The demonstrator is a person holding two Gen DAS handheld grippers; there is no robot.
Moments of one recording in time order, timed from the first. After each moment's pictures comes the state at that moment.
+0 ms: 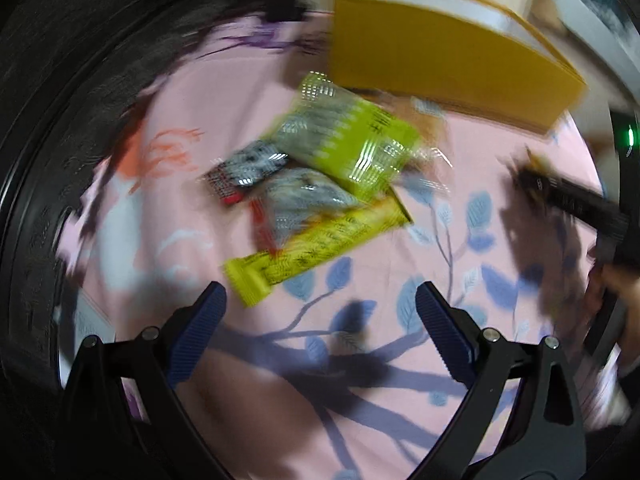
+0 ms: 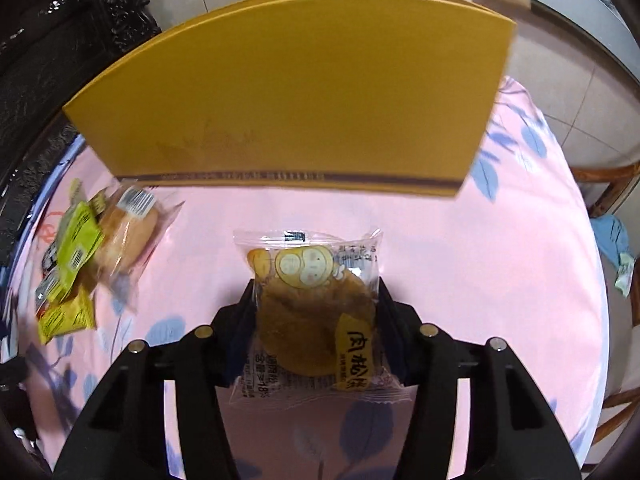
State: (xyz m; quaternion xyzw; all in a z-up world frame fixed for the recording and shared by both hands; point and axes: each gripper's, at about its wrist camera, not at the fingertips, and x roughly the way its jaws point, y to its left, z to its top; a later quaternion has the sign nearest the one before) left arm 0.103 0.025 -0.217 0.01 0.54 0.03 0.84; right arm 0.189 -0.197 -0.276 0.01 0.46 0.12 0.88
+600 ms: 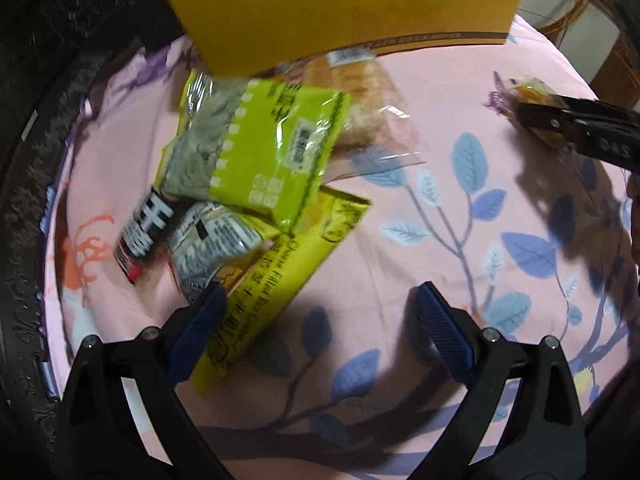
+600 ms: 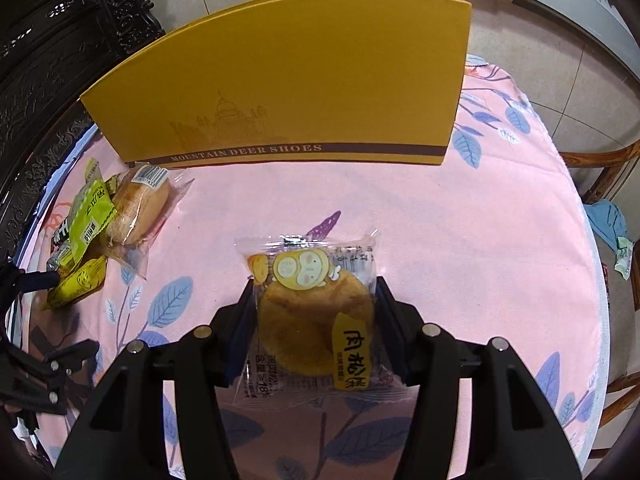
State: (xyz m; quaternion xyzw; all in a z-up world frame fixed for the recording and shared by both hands) left arm 0.152 0.012 -0.260 0.13 0.56 -0.07 0.81; right arm 0.170 -0.205 -0.278 0.02 0.46 0.12 0.88
